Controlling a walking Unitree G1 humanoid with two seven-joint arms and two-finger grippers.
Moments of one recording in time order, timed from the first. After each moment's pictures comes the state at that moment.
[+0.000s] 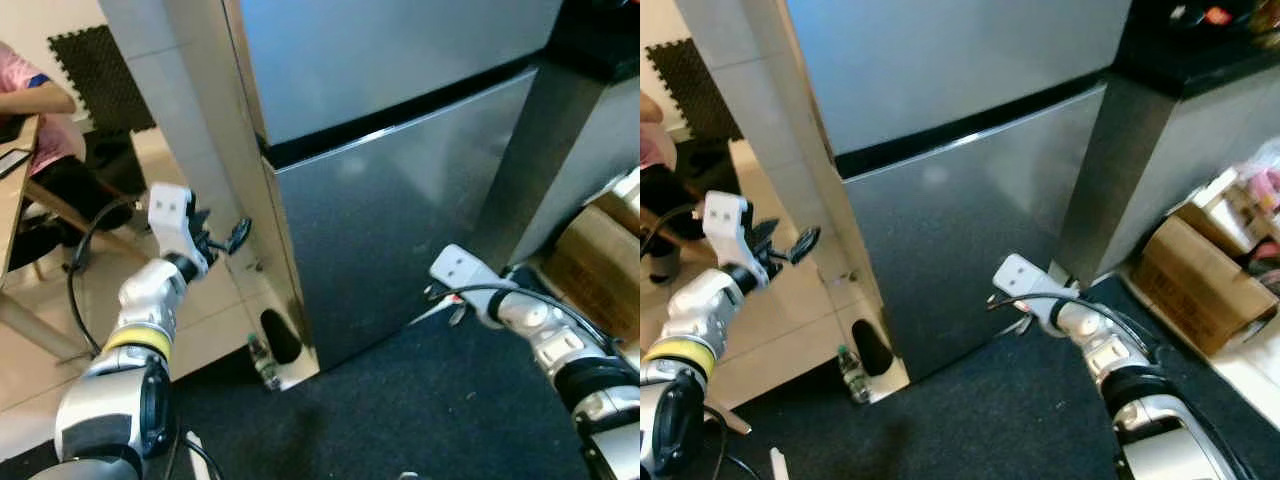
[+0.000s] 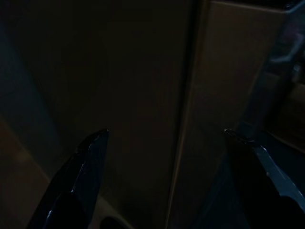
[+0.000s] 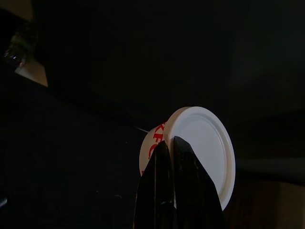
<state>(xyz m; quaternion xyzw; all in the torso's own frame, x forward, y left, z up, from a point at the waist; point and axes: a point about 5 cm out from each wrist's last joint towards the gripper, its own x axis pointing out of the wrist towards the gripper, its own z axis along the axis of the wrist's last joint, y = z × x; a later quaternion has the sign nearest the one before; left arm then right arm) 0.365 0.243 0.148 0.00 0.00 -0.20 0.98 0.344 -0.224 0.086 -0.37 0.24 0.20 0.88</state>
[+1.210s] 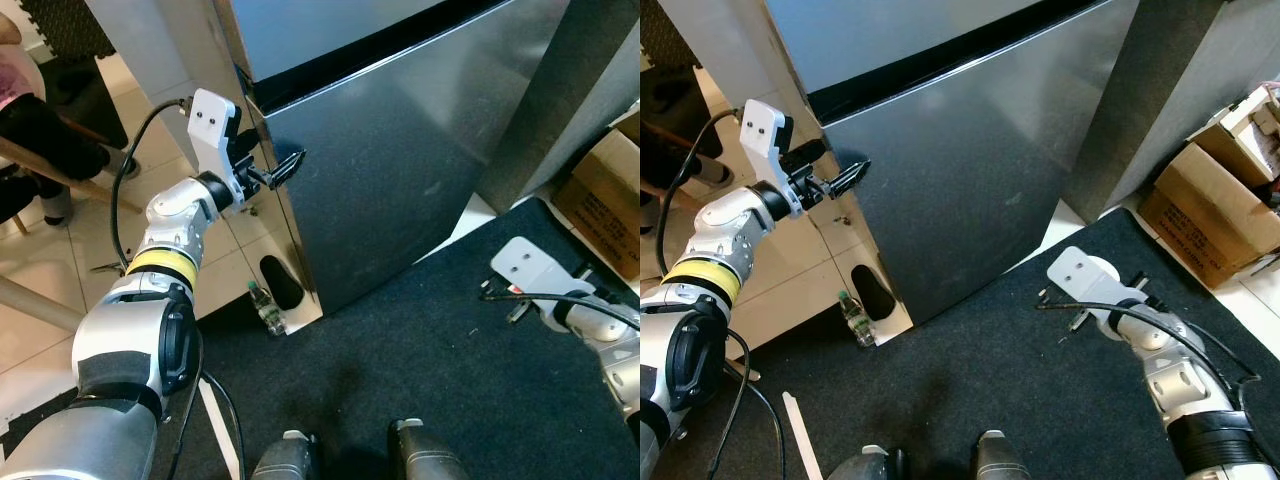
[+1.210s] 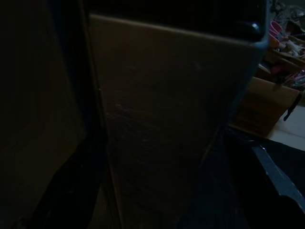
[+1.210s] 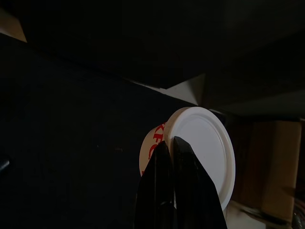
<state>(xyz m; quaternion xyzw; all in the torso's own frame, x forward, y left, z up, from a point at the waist) 0.401 0.185 0.231 0.02 -0.08 -0.32 0.94 0.308 -0.271 0.126 -0.39 0.23 0.11 0.89</state>
